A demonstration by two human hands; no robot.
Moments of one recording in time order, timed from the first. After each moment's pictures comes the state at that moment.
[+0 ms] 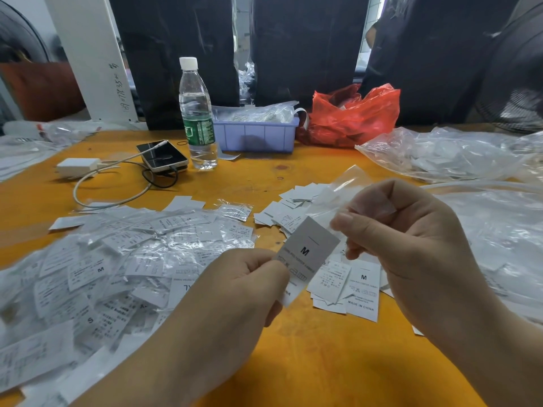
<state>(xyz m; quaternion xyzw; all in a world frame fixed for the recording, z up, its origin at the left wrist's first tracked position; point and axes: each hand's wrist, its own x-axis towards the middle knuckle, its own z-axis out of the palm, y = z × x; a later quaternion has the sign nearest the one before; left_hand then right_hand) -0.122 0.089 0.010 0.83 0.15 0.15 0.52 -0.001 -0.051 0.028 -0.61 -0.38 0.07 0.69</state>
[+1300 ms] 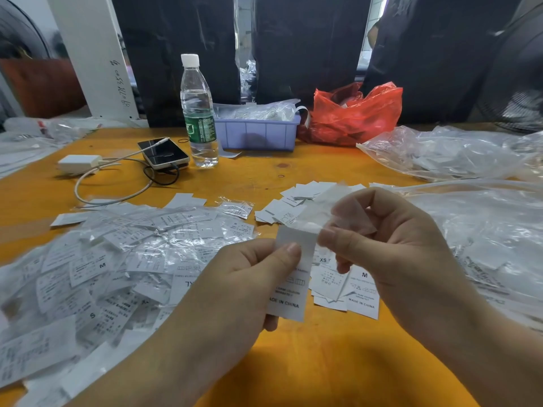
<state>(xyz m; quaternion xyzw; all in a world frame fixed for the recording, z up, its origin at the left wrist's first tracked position) -0.122 0.083 0.011 0.72 0.16 0.16 0.66 -0.005 -0.046 0.021 -0.62 -0.37 0.14 0.68</state>
